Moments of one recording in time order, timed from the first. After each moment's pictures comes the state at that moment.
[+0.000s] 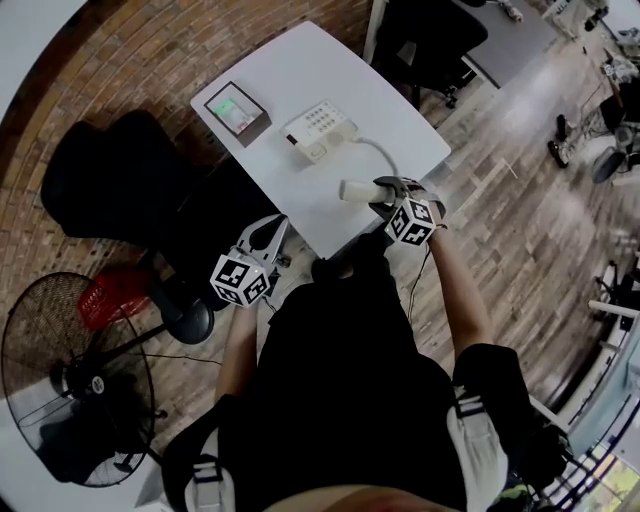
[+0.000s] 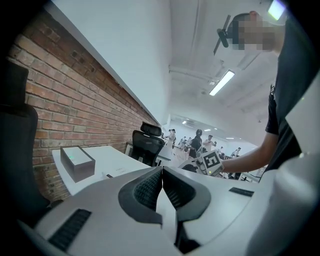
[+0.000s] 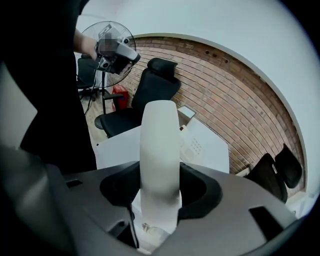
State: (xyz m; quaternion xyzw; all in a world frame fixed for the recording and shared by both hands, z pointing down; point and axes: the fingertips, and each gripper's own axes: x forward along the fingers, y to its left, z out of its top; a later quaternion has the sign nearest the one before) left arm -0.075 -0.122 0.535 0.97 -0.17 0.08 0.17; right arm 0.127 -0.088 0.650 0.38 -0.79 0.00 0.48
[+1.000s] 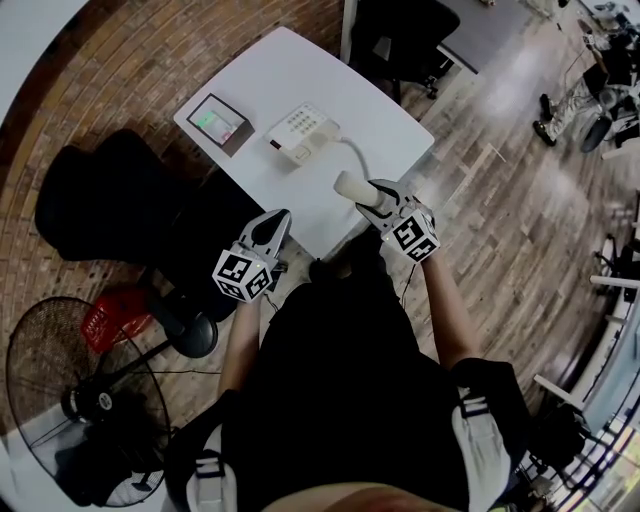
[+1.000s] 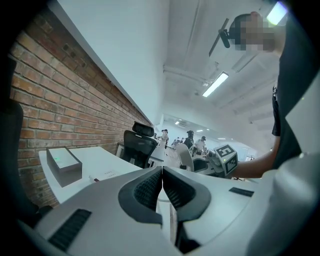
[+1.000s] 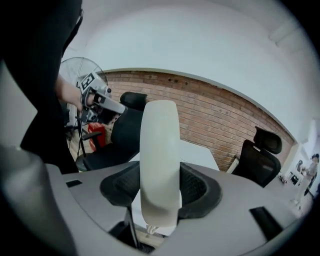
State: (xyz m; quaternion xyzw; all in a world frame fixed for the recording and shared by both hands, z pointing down) left arm -0.040 -0.118 0.528 0.98 -0.12 0.07 0.16; right arm 0.112 -0.064 0.568 0.52 -0.80 0.05 0.29
